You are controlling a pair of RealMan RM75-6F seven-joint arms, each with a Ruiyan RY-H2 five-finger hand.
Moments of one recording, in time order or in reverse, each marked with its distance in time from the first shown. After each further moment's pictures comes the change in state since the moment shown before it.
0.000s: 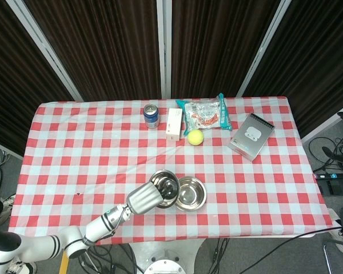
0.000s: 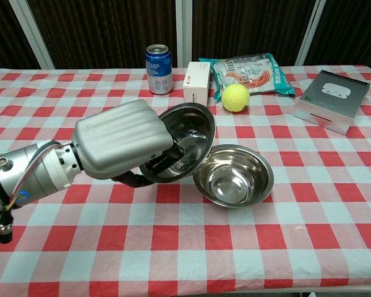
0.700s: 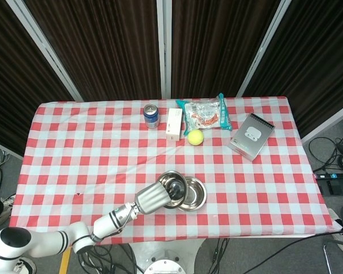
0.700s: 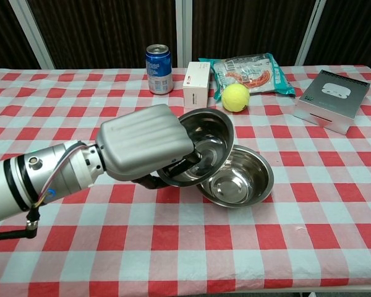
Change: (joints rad) left arm -0.067 -0.039 -0.014 0.031 -0.019 -0.045 0.012; right arm -0.044 0.094 0.029 -0.079 0.003 0.069 0.074
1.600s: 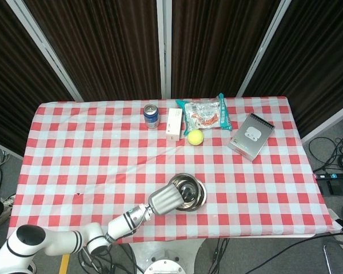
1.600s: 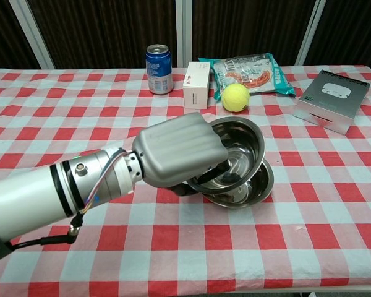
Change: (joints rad) left arm -0.060 -0.103 -0.029 0.019 -0.089 -0.070 0.073; right arm -0.011 0.034 0.018 -0.029 0.028 0.012 0.054
